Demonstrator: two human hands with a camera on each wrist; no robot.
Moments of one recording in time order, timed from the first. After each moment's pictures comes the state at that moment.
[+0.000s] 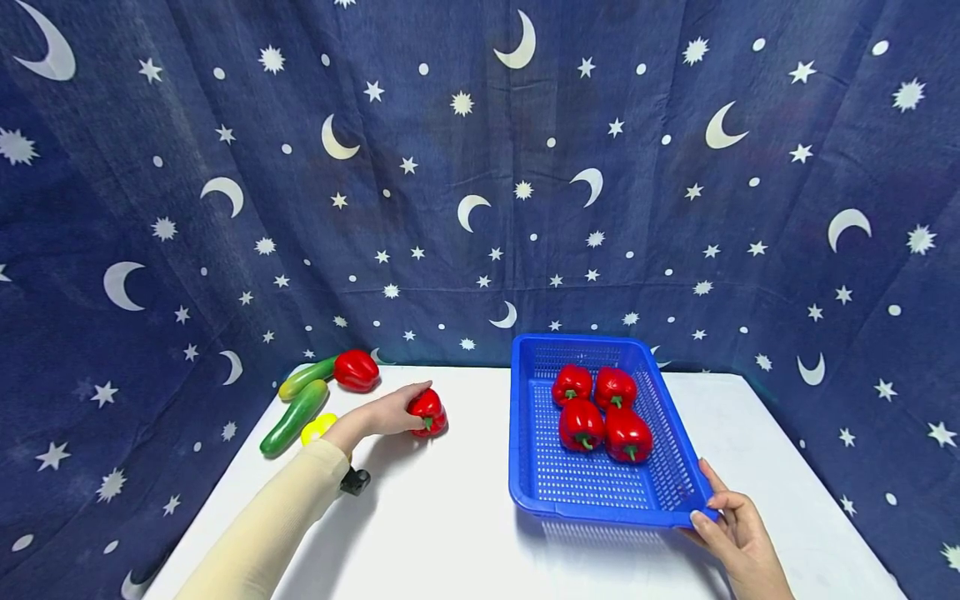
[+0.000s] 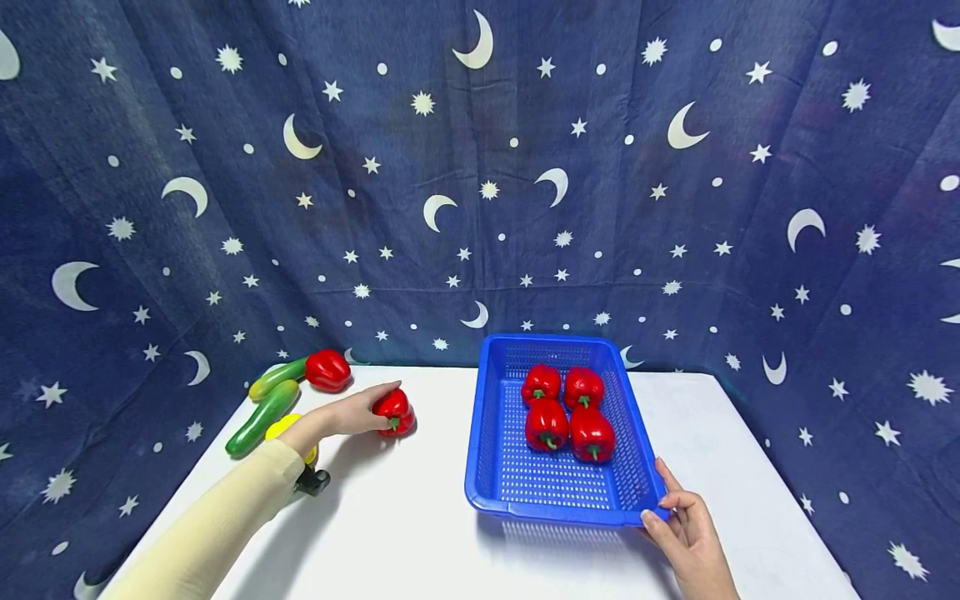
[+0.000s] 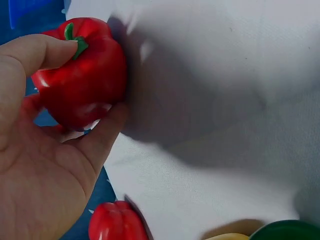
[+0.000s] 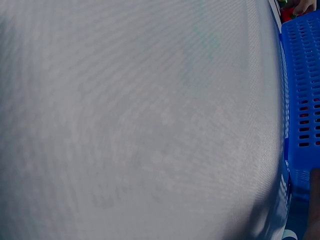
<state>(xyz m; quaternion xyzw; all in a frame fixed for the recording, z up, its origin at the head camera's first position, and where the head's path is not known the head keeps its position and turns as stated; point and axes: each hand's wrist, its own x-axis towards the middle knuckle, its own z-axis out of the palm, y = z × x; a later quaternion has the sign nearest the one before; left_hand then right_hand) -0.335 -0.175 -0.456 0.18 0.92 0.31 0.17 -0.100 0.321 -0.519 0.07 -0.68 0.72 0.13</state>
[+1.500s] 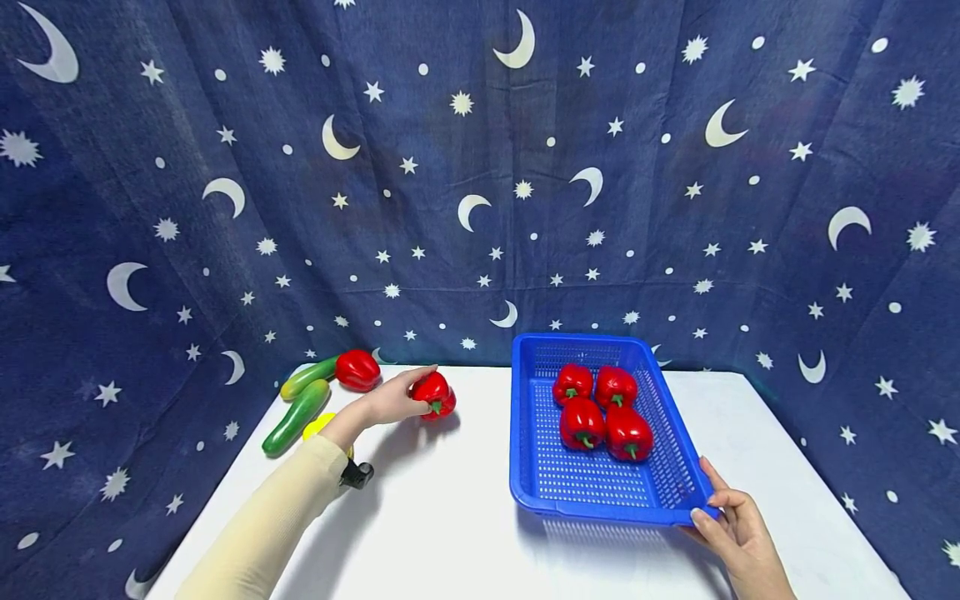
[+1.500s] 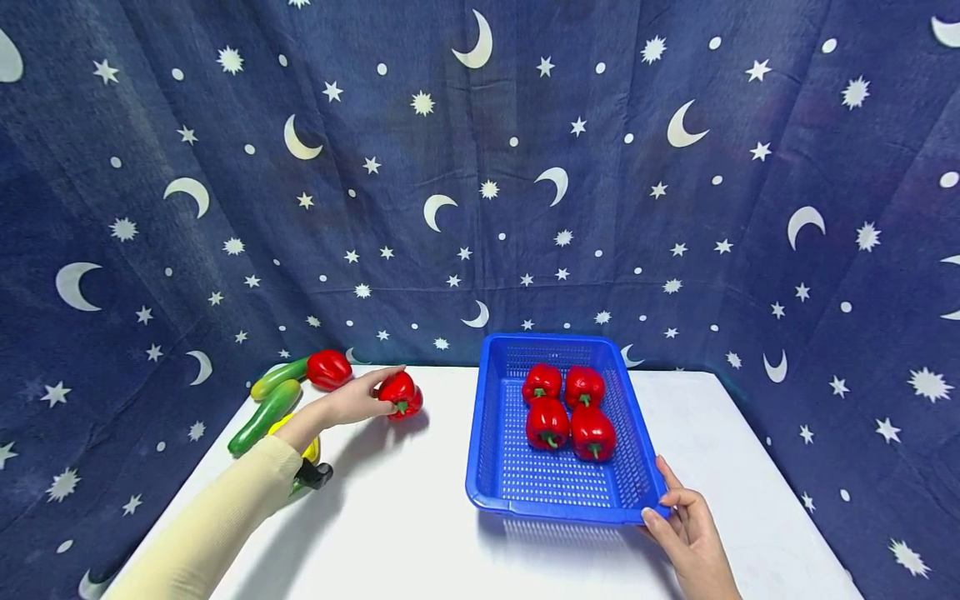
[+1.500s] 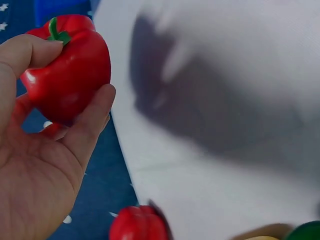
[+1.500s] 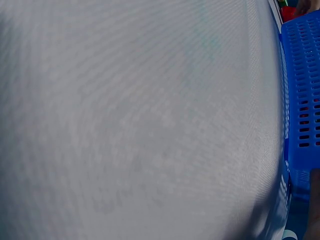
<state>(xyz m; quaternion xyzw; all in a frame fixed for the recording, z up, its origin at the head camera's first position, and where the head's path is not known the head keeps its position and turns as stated) -0.338 -0.171 -0.441 0.21 0.90 0.37 0.13 -0.101 0.322 -0.520 0.07 -0.67 0.73 0.13</state>
